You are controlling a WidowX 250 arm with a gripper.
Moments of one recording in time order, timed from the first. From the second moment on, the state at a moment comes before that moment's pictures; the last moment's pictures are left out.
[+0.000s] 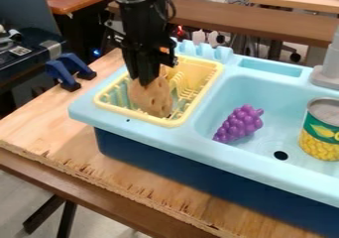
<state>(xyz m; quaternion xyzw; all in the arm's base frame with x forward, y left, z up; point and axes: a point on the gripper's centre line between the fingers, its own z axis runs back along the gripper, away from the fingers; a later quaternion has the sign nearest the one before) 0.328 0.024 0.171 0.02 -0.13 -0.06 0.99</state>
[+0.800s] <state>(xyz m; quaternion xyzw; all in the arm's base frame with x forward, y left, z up) 0.324 0.046 0.150 -0.07 -0.13 -0.01 0.99</state>
